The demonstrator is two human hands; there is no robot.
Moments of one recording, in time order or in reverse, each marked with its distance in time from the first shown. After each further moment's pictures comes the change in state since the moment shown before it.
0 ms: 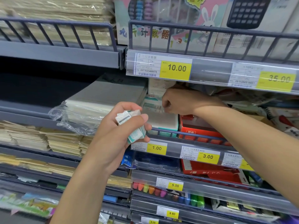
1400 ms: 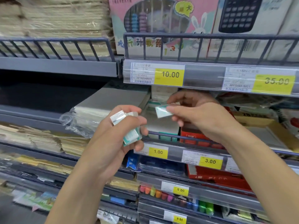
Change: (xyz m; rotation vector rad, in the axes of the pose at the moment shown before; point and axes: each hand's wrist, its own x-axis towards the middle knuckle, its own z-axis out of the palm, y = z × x) left_hand -0.012 0.026 0.018 0.021 0.073 -0.066; right_hand -0.081 -0.018 -0.003 1.388 0.255 0.015
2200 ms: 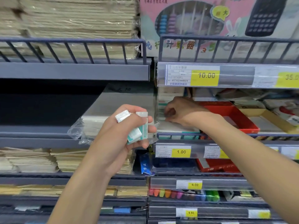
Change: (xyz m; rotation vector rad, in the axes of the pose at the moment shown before) left_hand 0.031 0.023 -0.072 0.003 -0.169 -0.074; right_hand 0.076 0.034 0.046 -1.219 -0.014 0.185
